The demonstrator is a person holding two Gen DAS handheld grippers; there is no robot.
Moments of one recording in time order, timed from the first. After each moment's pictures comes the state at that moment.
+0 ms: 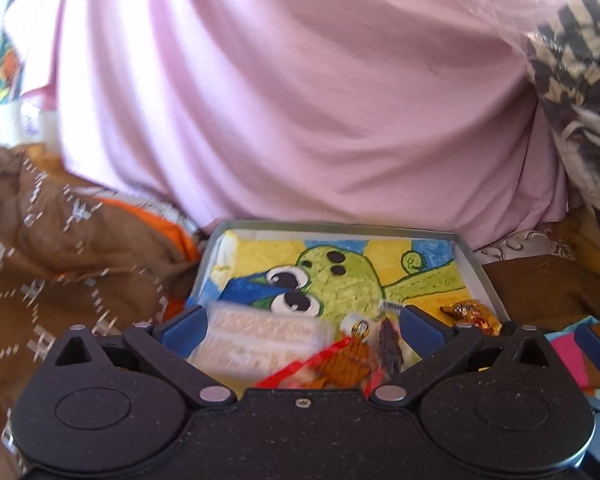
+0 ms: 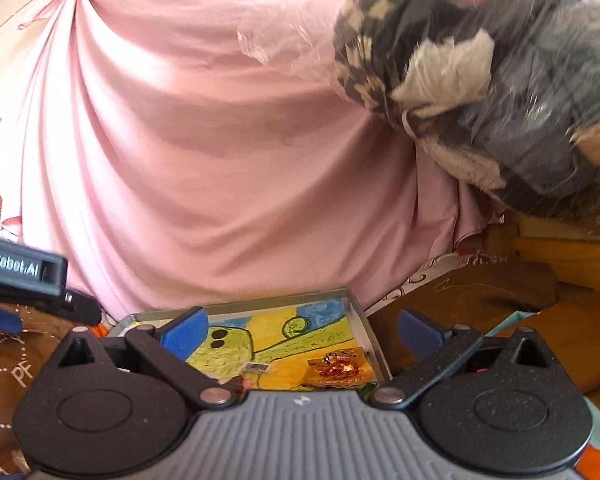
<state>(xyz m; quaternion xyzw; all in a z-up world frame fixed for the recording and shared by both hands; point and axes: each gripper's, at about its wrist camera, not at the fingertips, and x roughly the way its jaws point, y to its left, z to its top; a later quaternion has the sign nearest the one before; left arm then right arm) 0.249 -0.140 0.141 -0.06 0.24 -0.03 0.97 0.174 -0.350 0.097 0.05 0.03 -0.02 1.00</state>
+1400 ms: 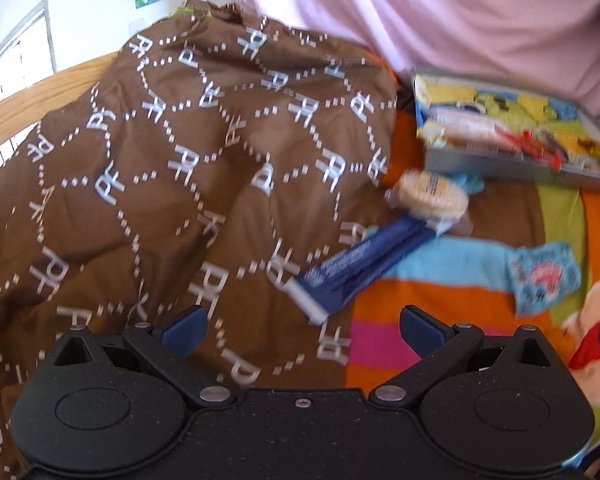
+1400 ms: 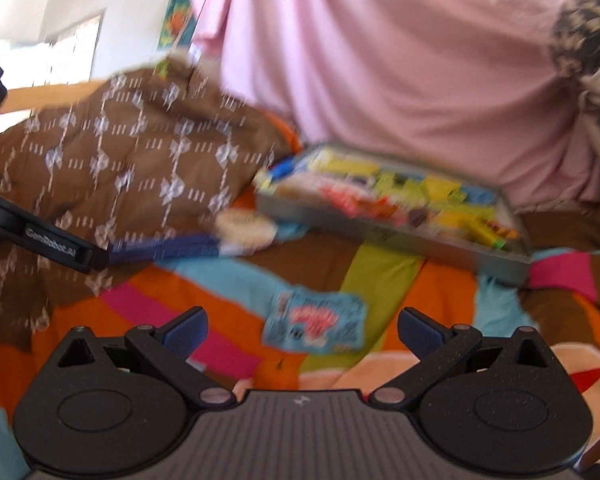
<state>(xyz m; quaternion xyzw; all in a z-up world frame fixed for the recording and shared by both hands) 0.084 -0.010 0.029 -0.02 0.36 0.11 0.93 0.050 -0.231 0.039 -0.14 0.22 0.15 0.95</state>
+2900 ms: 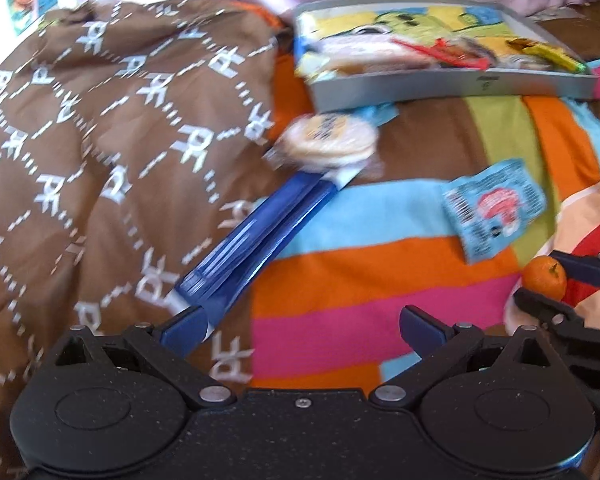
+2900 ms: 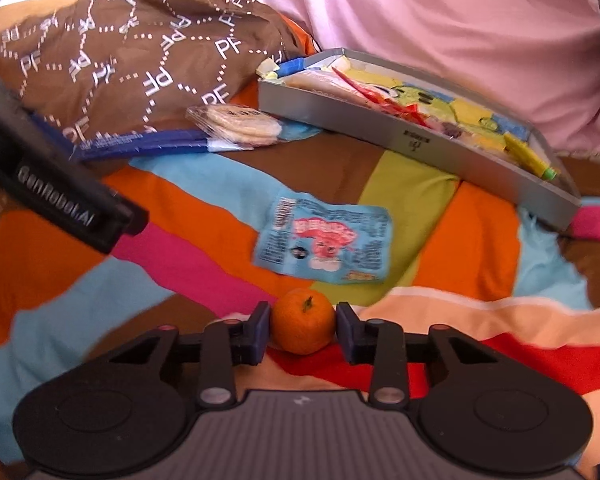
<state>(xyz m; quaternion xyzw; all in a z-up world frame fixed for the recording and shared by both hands) 0.136 -0.063 0.004 0.07 0.41 -0.01 0.91 0.090 -0.224 -0.011 -0.20 0.31 0.13 0.92</state>
